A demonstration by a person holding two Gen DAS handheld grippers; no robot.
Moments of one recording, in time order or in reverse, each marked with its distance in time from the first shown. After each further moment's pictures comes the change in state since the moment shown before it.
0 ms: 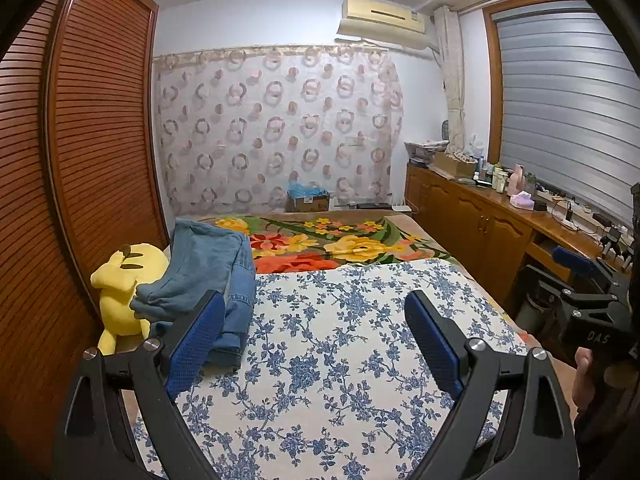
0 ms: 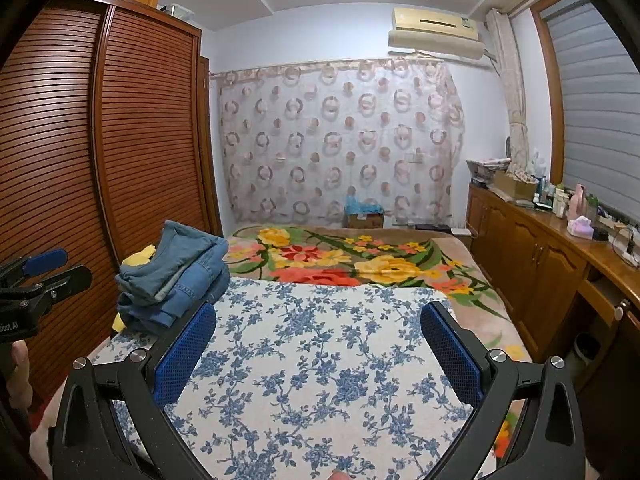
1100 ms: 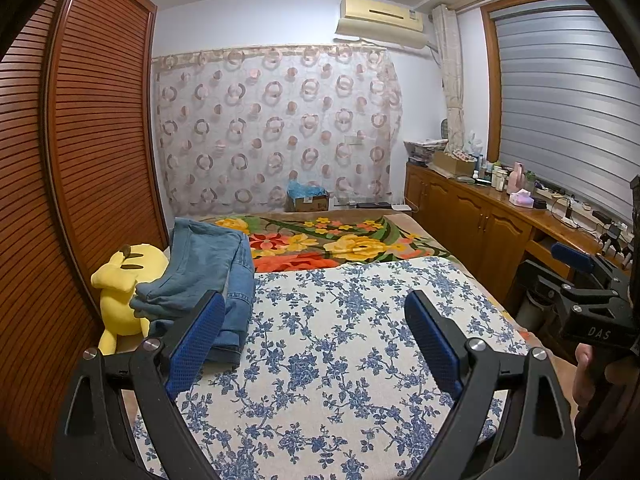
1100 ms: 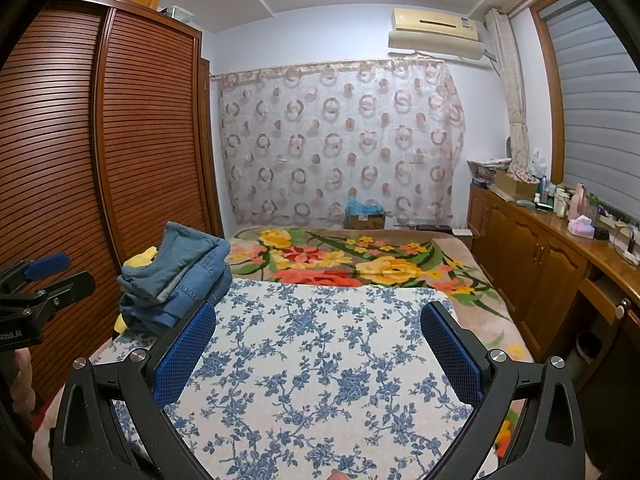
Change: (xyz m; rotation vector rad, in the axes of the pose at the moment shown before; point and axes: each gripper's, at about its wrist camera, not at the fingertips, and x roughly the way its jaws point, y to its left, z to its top) left arm 0.000 0.001 -0.004 0.000 0.000 -0.003; right arm 0.001 0.001 -0.002 0.003 -0.008 0.005
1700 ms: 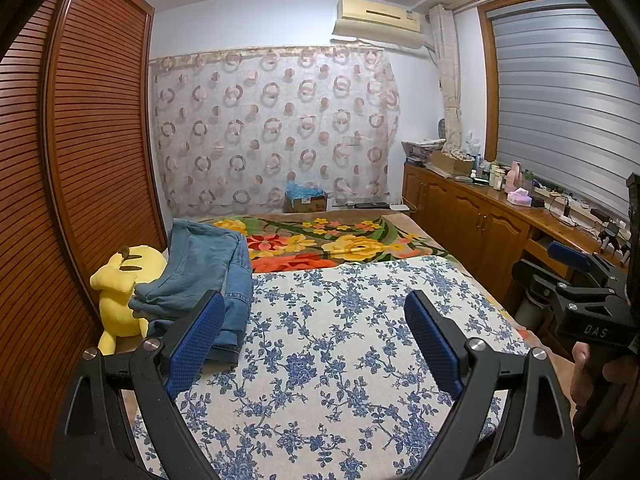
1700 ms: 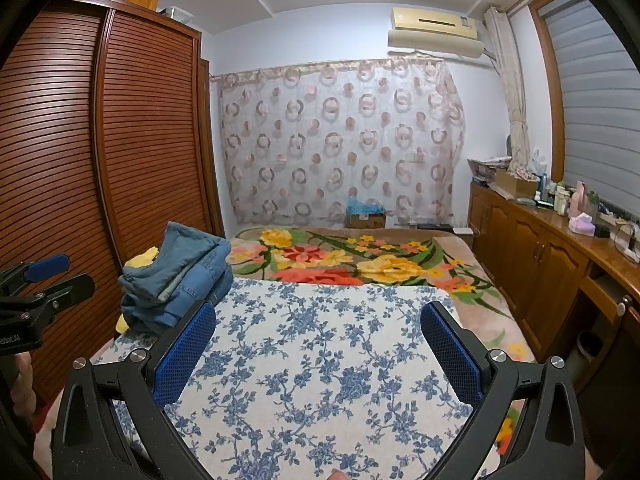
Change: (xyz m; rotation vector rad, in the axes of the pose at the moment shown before) left arm -0.001 -0.002 -0.001 0.001 -0.001 0.000; right arm 0.003 0.002 -0.003 0.005 0.002 0.001
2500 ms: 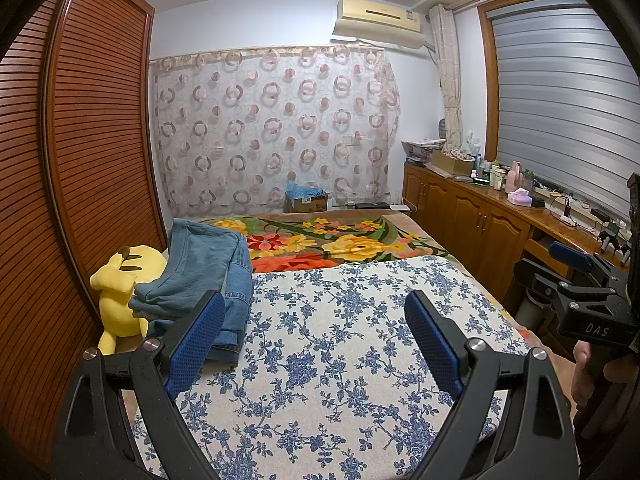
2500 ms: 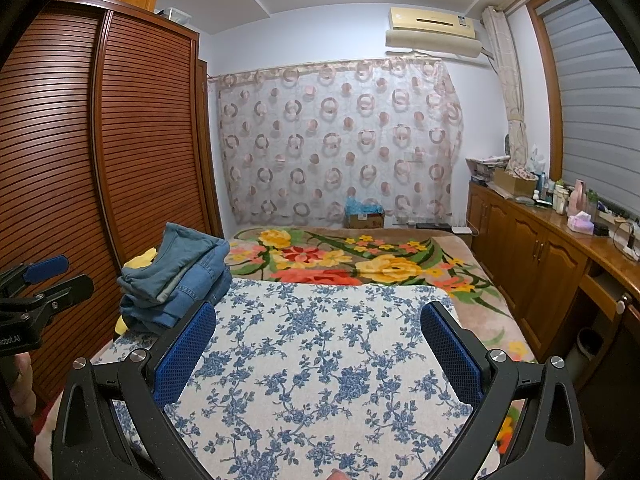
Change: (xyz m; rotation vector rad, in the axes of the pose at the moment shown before) left arm 0.000 -0.001 0.000 0.001 -0.001 0.000; right arm 0.000 -0.001 0.000 0.005 -0.001 -0.001
